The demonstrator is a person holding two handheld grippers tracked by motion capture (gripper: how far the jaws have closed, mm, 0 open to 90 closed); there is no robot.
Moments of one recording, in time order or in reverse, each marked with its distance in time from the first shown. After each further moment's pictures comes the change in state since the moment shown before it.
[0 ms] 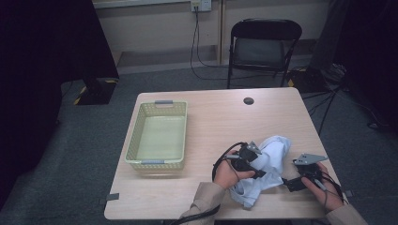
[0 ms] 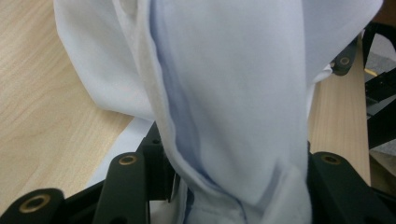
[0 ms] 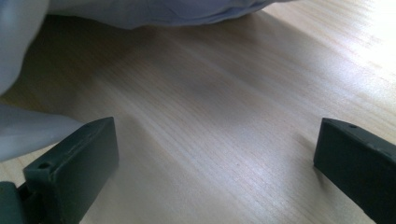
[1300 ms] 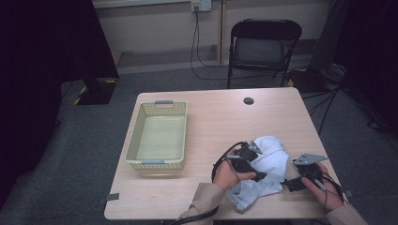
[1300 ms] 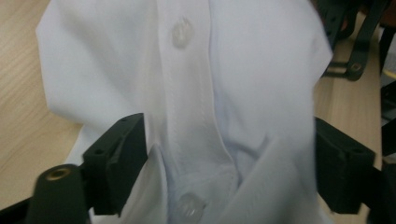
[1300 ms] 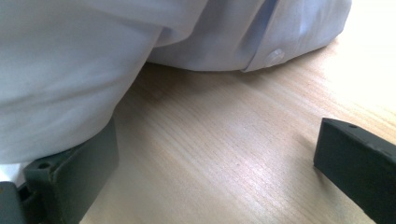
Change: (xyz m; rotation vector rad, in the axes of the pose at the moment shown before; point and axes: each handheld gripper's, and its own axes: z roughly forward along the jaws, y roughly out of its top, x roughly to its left) left arm -0.002 0.005 -0.010 -0.025 0.049 -0.023; right arm 0.000 0.000 0.000 -0.001 0.000 0.000
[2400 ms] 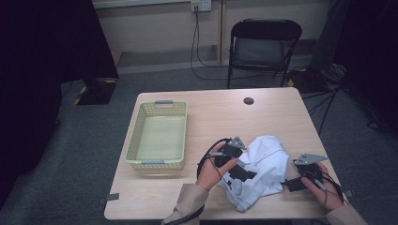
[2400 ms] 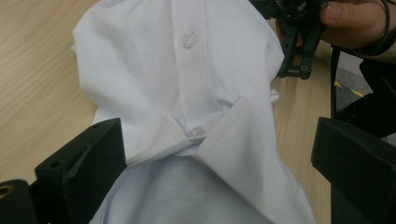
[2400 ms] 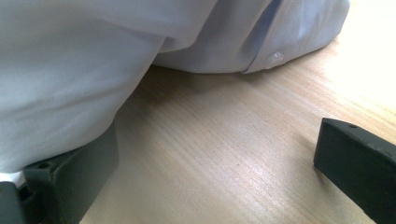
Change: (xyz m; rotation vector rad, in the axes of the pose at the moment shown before) left arm 0.009 -0.019 -0.048 -0.080 -0.057 -0.024; right arm 0.000 0.000 0.000 0.000 0.000 0.000
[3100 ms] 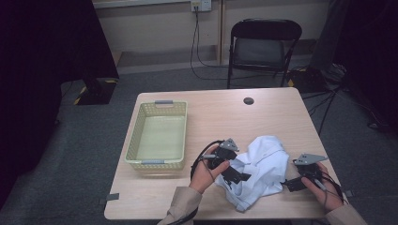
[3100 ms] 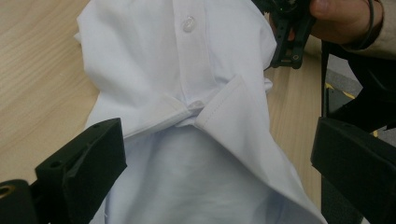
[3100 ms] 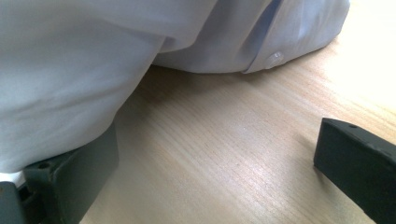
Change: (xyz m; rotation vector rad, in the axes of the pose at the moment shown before) left arm 0.002 -0.015 -0.014 -0.016 -0.022 -0.008; right arm 0.000 0.000 0.000 0.000 0.000 0.000
